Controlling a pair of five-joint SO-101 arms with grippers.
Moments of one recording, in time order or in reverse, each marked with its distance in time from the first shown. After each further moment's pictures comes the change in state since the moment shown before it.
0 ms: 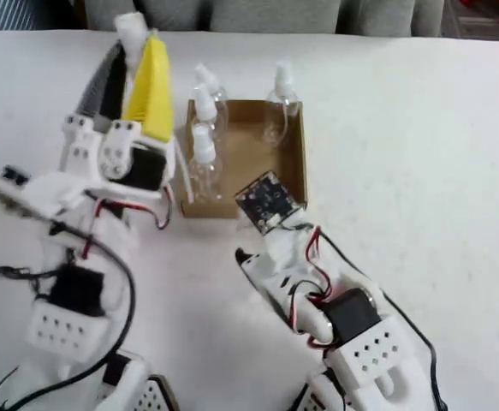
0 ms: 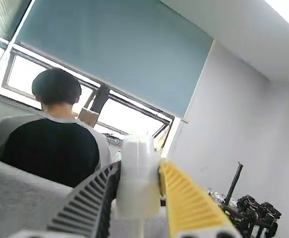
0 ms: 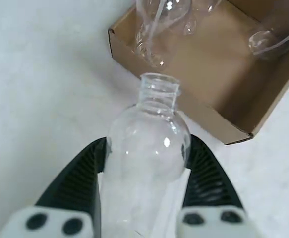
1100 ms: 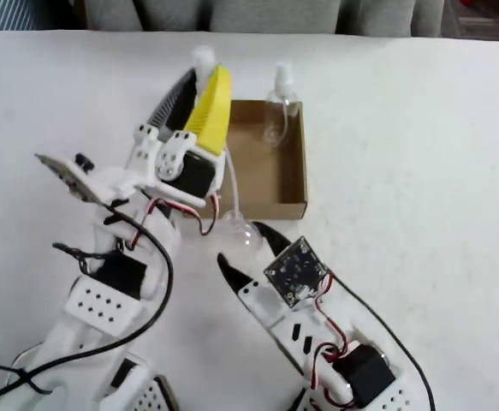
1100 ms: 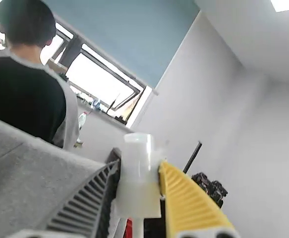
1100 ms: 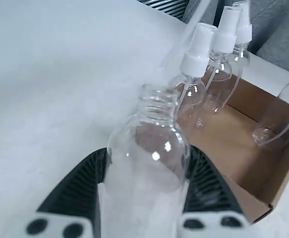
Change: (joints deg) left arm 8.2 10.0 9.7 -16.3 7.6; right arm -6.9 -37.8 21.5 -9.1 -0.5
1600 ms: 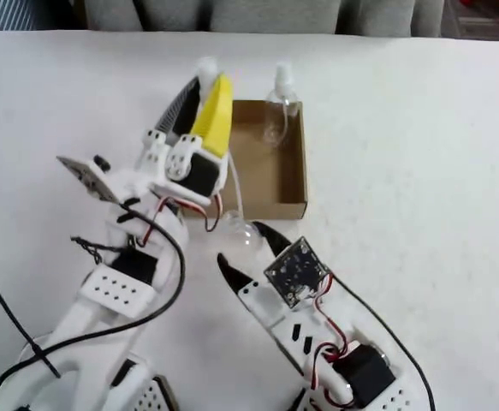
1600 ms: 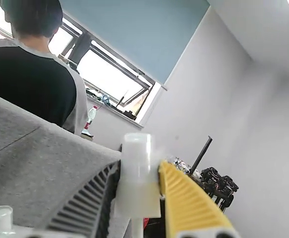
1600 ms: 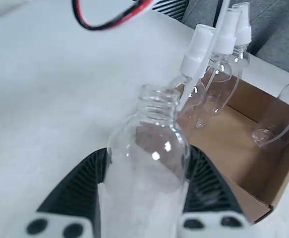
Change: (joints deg) left arm -1.5 8.5 5.7 -12.6 0.0; right arm -0.1 -0.1 0.0 0.0 0.0
